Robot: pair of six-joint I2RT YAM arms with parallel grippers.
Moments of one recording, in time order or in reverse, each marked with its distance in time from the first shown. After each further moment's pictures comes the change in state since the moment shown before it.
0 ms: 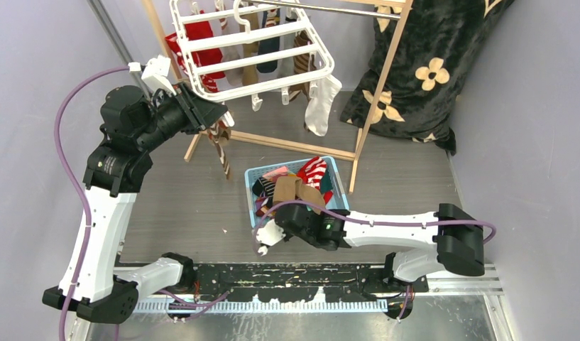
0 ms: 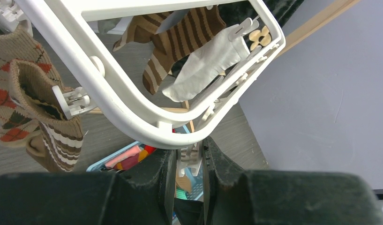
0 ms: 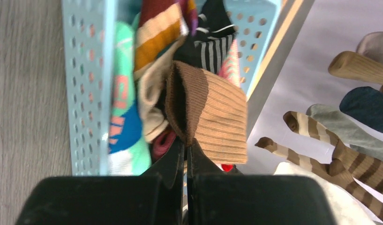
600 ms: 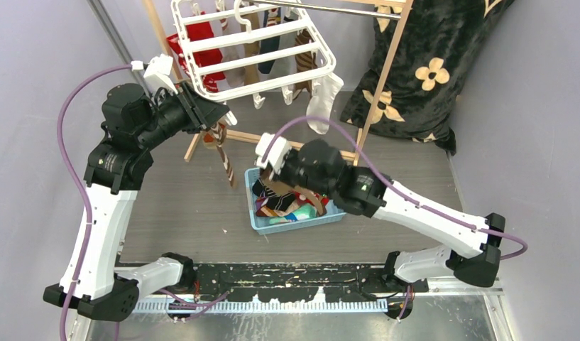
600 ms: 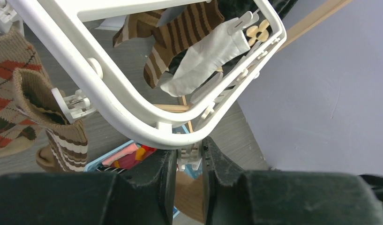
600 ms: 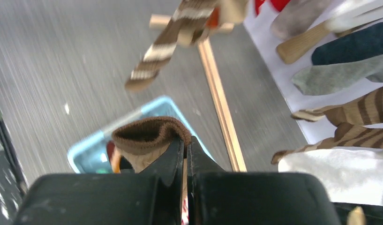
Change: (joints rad) left arm 0.000 0.014 0.010 -0.008 0.023 -0.002; right arm -0.154 -0.106 0.461 -0.116 -0.227 0.599
